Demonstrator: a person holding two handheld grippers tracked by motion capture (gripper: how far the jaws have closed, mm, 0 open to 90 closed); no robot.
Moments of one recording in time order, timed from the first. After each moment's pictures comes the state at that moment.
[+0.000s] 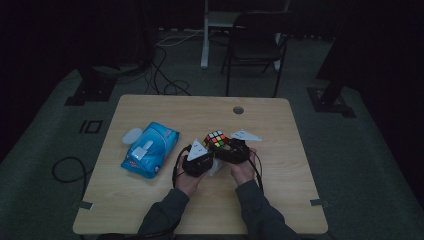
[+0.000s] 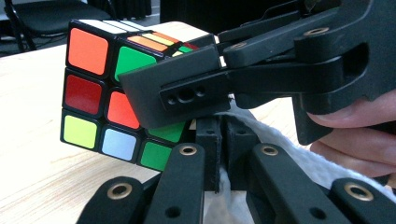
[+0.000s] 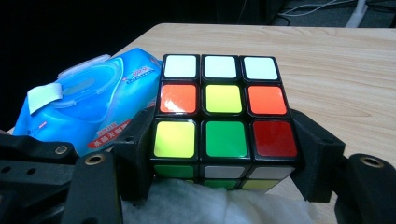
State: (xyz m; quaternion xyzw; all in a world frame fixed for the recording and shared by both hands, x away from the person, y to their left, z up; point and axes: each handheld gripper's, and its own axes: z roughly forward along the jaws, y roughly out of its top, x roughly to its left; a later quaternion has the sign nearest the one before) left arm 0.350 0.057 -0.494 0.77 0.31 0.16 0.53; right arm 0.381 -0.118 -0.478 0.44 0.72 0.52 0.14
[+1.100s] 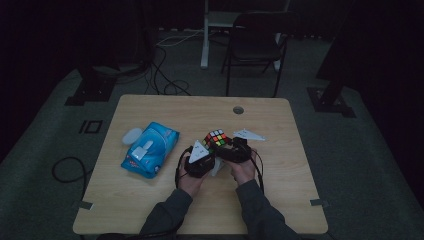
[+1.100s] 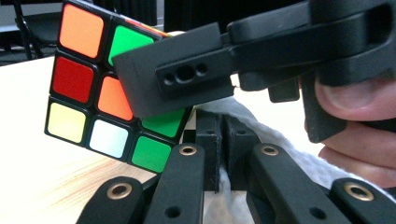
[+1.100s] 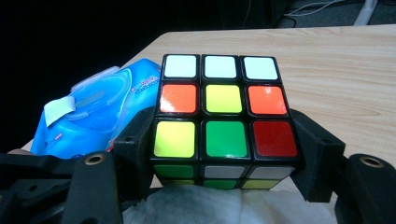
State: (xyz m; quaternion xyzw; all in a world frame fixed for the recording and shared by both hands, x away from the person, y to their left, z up) left arm 0.348 0.051 -0.499 0.76 0.31 0.18 0.54; right arm 0.382 -0.123 -0.476 0.45 0.70 0.54 0.12
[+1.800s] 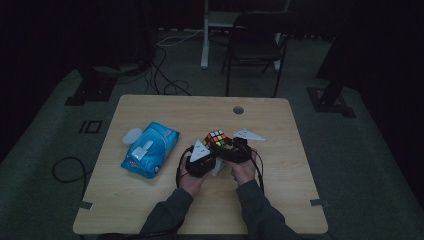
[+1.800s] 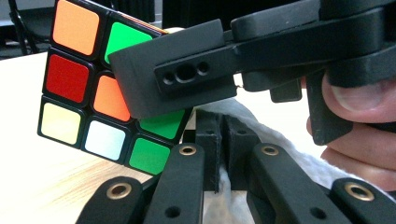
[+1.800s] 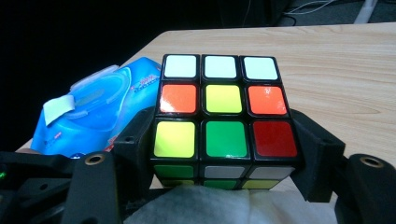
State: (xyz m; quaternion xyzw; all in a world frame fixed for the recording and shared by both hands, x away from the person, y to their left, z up) left arm 0.351 0.048 -0.501 0.76 0.32 0.17 0.54; right arm 0.382 -0.123 -0.477 0.45 0.70 0.54 0.12
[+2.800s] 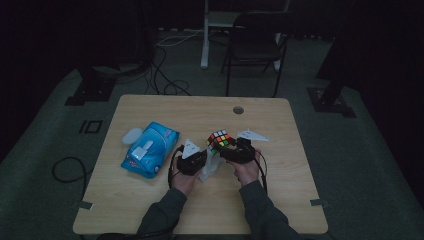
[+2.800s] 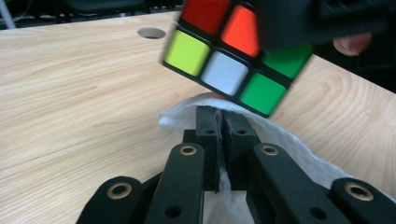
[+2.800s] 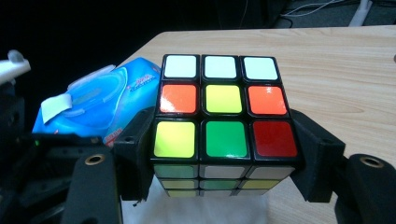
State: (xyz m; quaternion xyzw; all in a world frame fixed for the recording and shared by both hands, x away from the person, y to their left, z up) left arm 0.361 0.079 -0.512 0.75 0.38 0.18 0.51; right arm 0.379 -0.133 -0.475 0.45 0.70 0.54 0.12
